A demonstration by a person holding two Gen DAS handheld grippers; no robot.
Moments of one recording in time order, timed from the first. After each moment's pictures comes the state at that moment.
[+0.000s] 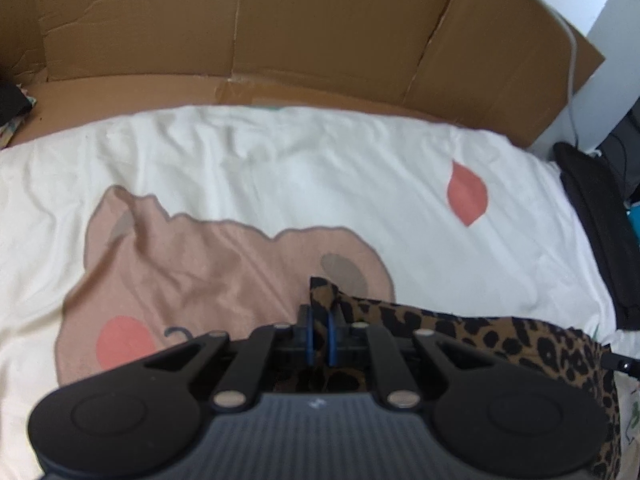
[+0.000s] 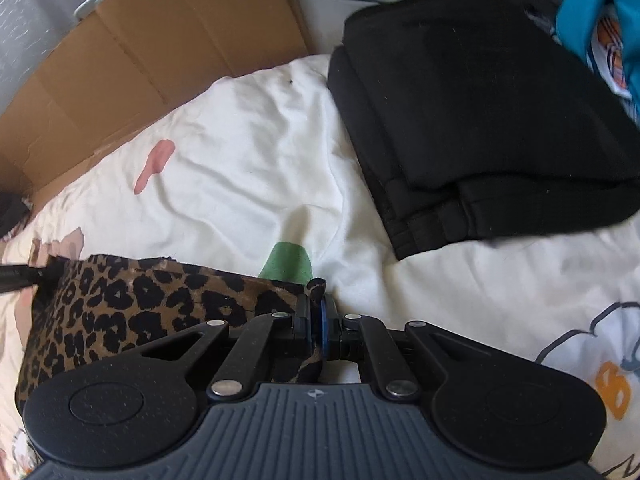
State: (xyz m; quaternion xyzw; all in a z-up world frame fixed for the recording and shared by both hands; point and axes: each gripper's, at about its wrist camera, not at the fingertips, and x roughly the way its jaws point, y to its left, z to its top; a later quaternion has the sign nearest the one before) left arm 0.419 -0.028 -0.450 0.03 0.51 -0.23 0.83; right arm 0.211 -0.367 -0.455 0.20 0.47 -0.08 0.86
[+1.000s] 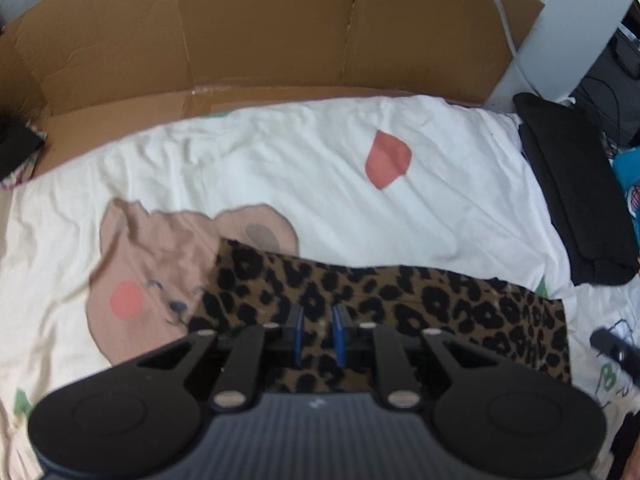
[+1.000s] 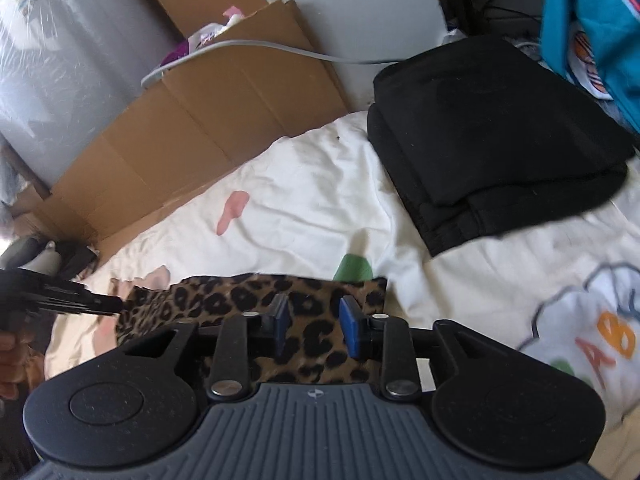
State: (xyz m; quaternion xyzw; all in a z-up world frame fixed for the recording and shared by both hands) left arm 0.351 -0.085 -0.372 0.09 0.56 -0.21 0.80; right arm 0.137 -0.350 -0.395 0.28 0.37 -0.05 0.88
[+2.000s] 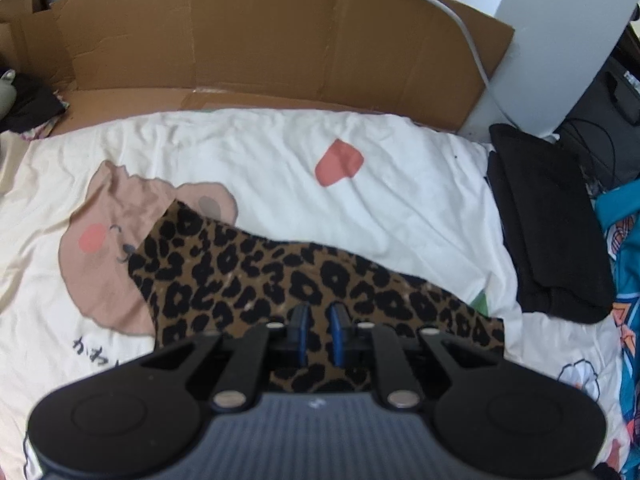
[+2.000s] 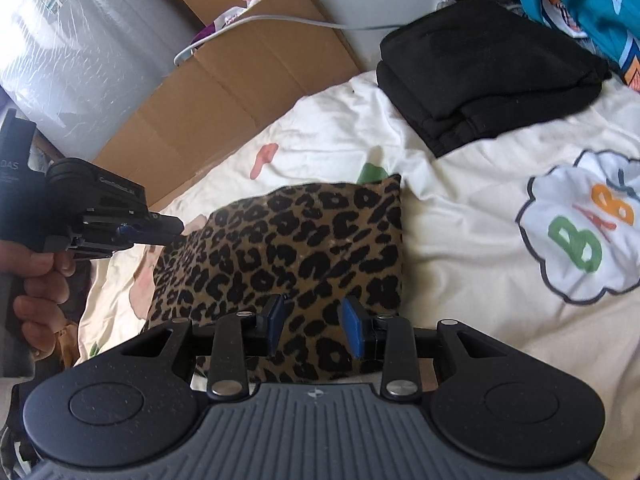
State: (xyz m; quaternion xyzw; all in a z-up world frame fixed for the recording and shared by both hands) left arm 0.275 -0.121 -0.357 0.02 0.53 -0.16 0.83; right arm 0.063 -0.315 -0.418 0.30 0.37 -0.01 0.88
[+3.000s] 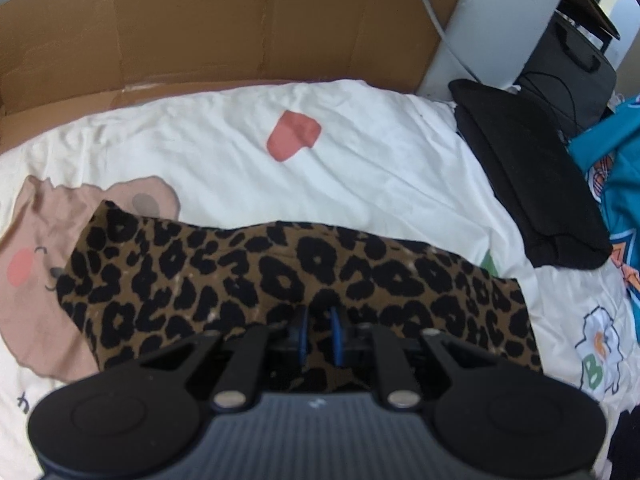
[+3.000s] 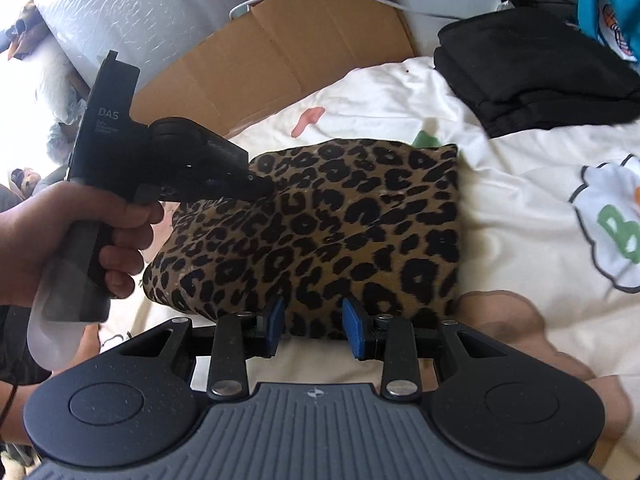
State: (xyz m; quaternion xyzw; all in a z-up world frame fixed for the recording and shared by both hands) left arm 0.288 -0.124 -0.425 0.06 0.50 -0.26 0.82; right arm 0.065 -0.264 -0.432 0.24 0.37 0.04 0.90
